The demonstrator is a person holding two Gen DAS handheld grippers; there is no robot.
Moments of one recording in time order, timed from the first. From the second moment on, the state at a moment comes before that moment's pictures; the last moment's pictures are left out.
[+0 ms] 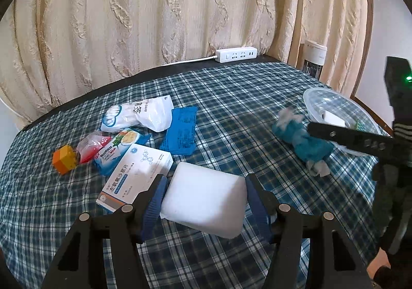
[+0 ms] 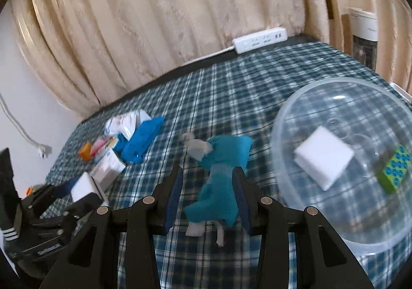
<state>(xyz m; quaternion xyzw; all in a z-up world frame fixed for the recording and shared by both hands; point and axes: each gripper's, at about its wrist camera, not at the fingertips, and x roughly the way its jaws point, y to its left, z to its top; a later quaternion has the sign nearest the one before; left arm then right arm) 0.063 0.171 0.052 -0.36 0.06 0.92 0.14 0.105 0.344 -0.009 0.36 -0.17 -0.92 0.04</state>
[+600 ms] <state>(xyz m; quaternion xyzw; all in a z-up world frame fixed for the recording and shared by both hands) 0.055 0.167 0.049 -0.37 0.05 0.92 0.14 0.073 0.330 -0.039 0.41 -0.14 -0.90 0.03</state>
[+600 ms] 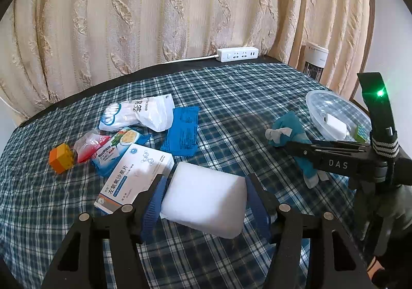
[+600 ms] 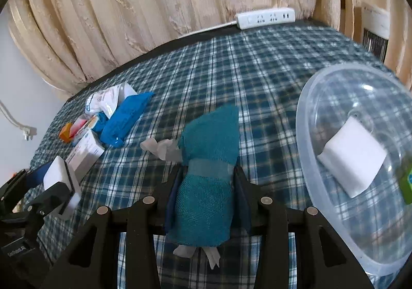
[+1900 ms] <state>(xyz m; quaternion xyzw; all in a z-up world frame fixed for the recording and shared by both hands) 0.046 0.286 0.067 -0.35 0.13 0.90 0.24 0.122 0.527 -0.002 0.32 -0.21 -0.91 -0.15</state>
